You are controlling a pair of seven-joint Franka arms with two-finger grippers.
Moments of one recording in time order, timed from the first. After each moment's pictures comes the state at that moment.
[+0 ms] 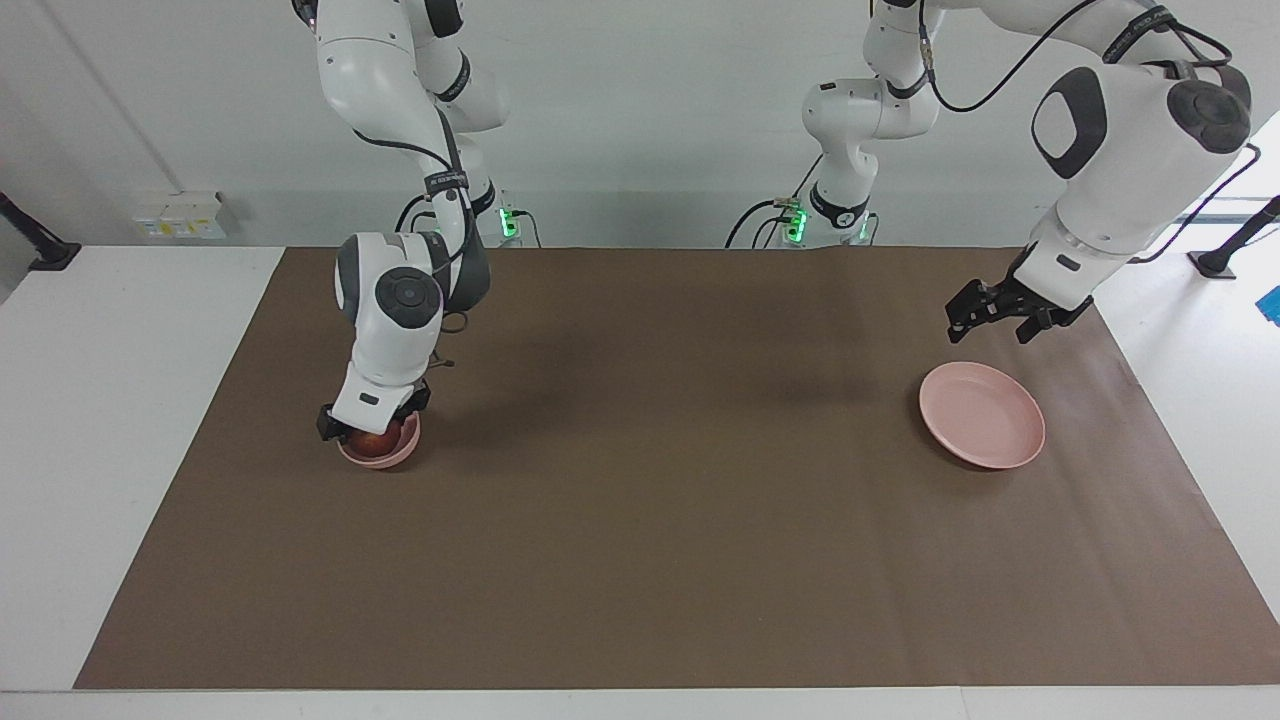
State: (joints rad) left arm -0.03 0.11 0.00 -1.55 -0.04 1.63 0.00; right arm 0.11 0.32 -0.03 -1.89 -0.52 2.09 -0.20
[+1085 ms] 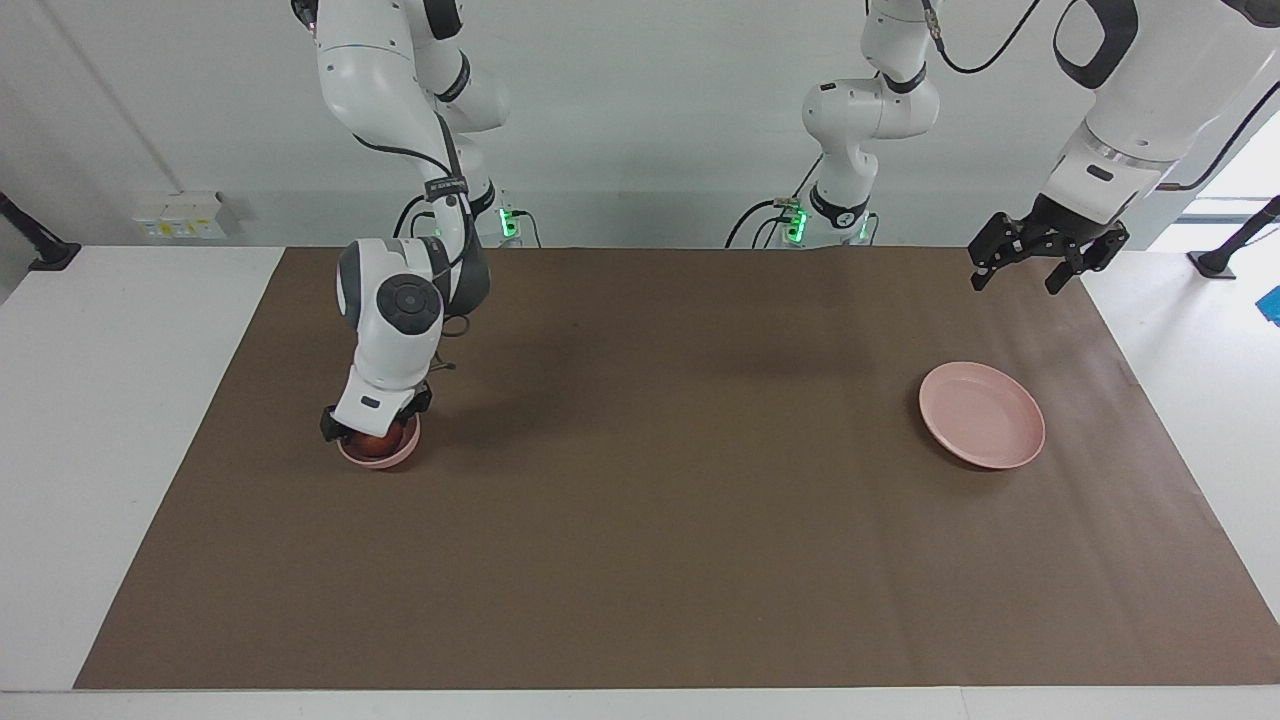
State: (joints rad) left arm -0.01 0.01 -0.02 -1.57 -0.03 1.53 0.02; right arm 0.10 0.33 -0.03 -1.90 -0.52 2.10 -0.18
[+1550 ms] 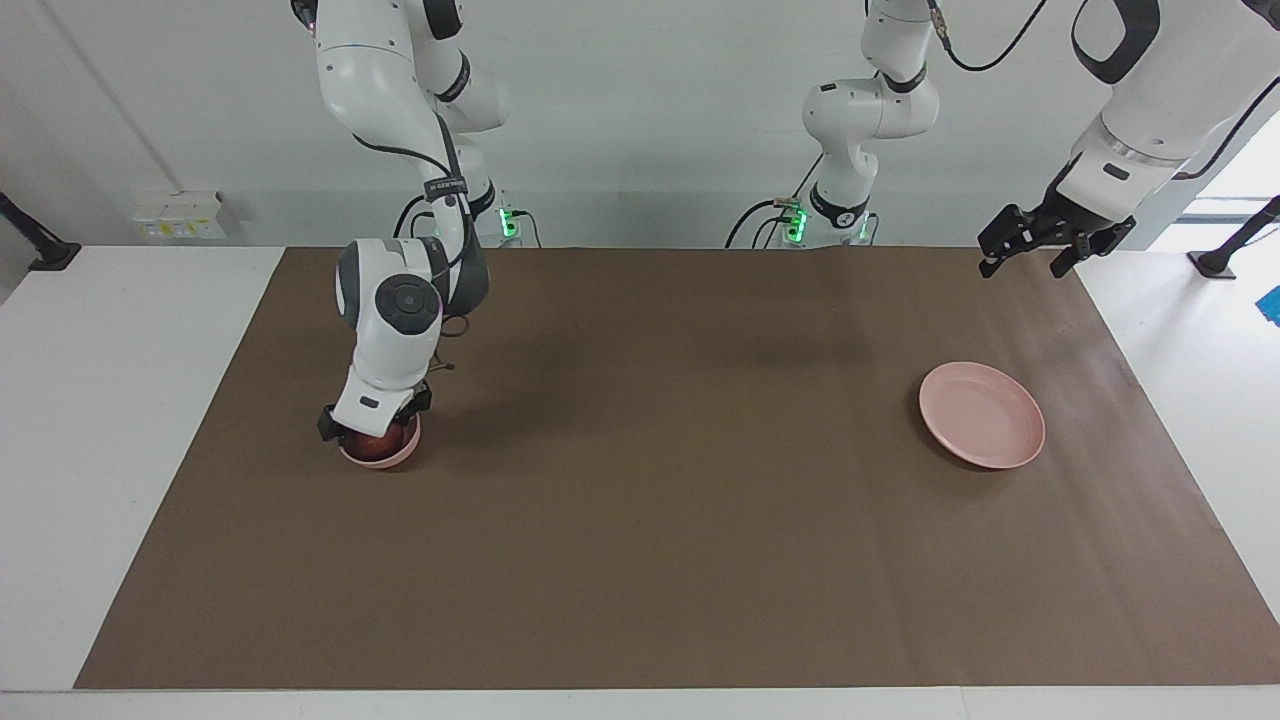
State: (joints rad) left arm 0.01 0.01 -0.02 -1.55 -0.03 1.48 0.02; right arm 0.10 0.33 -0.03 -1.89 -0.50 2.10 -0.18
